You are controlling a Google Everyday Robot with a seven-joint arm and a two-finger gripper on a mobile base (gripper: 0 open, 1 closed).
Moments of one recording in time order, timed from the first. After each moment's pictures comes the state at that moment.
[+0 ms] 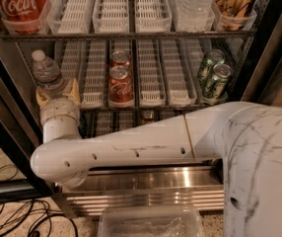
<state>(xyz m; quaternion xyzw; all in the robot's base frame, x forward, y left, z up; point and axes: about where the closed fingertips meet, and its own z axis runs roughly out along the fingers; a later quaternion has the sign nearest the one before) 0.635 0.223 0.836 -0.13 0.66 0.04 0.74</state>
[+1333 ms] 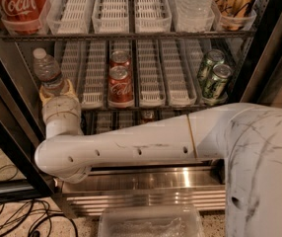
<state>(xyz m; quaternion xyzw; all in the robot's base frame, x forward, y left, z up) 0.645 0.223 0.835 -0.13 0.67 0.06 0.73</state>
